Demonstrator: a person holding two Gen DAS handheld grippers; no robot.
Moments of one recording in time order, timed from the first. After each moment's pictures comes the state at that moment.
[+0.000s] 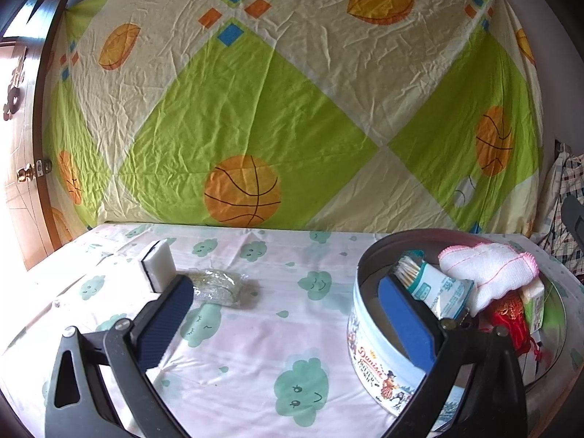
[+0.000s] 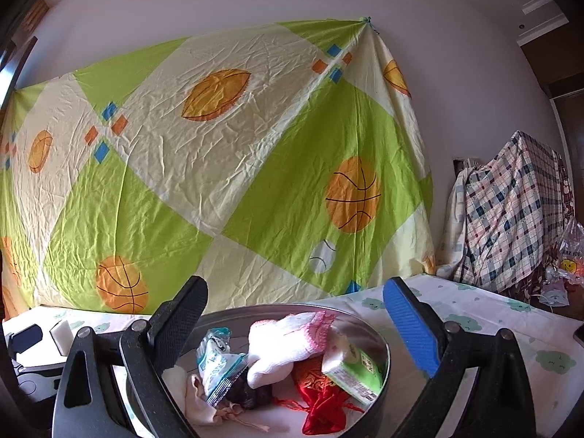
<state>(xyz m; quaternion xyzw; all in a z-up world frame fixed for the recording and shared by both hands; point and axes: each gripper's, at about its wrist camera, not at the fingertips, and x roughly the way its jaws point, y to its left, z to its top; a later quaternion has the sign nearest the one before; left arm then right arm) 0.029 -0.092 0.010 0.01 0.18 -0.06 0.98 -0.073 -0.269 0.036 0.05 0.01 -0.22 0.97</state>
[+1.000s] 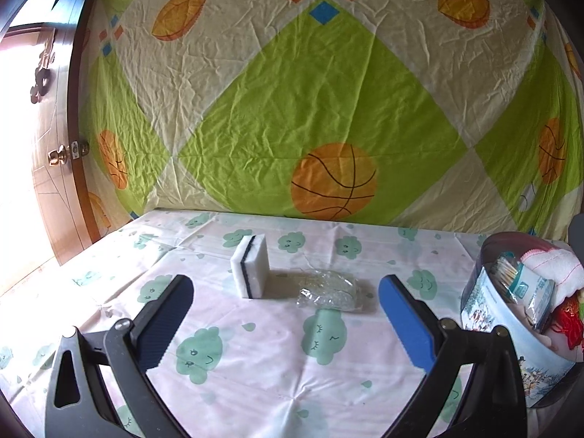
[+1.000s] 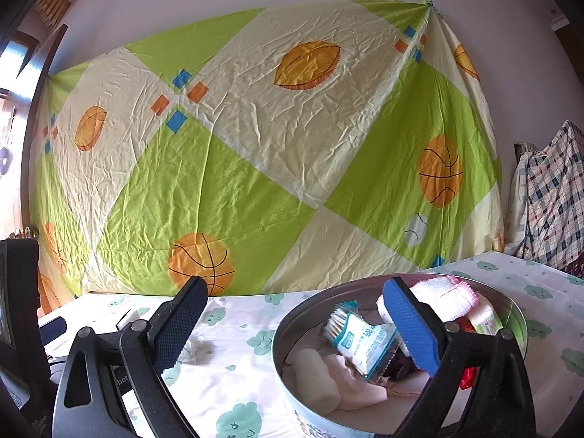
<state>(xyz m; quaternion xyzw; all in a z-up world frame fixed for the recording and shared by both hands) 0.065 0.014 0.004 0.00 0.20 0.01 0.98 -0.020 -0.157 0.029 0.06 0.04 -0.13 0.99</state>
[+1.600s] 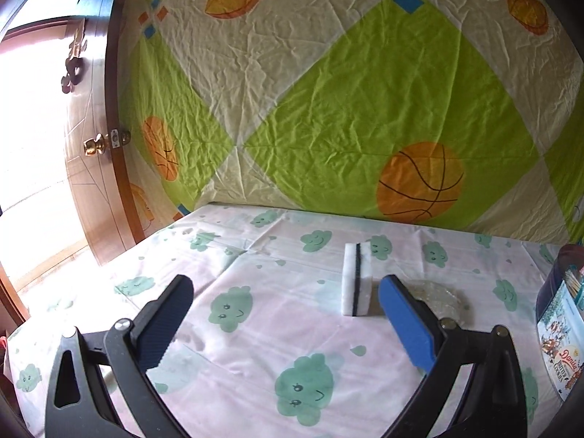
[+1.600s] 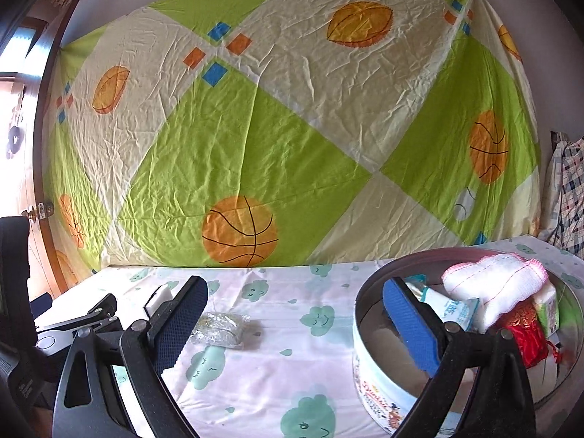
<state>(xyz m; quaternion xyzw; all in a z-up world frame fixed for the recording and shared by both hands) 0.103 0.092 -0.001 0.00 0.21 0.10 0.97 0.030 -0.108 0.019 0.06 0.11 -0.08 0.99</state>
